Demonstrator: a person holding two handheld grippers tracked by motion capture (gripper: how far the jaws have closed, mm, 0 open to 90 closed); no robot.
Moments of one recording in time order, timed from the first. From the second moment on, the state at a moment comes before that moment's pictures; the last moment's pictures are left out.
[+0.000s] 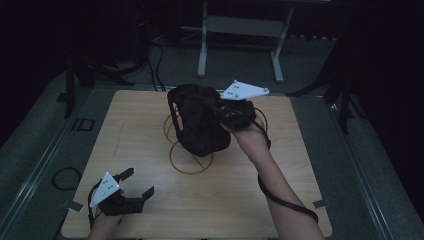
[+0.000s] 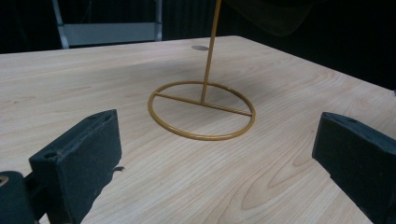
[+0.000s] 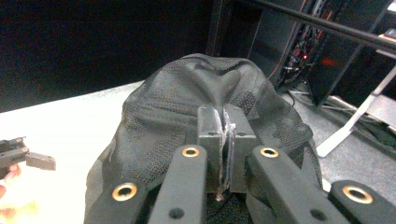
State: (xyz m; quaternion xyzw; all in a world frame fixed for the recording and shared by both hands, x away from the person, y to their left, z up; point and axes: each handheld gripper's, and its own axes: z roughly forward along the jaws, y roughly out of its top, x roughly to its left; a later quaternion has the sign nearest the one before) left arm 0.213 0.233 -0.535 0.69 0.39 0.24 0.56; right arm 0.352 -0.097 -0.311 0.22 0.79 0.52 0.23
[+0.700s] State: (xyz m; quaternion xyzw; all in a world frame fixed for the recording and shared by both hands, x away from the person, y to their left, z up) left arm 0.212 0.231 -0.538 0.69 0.38 0.24 0.56; right arm 0.366 -0.074 -0.347 0.22 0.83 0.49 0.18
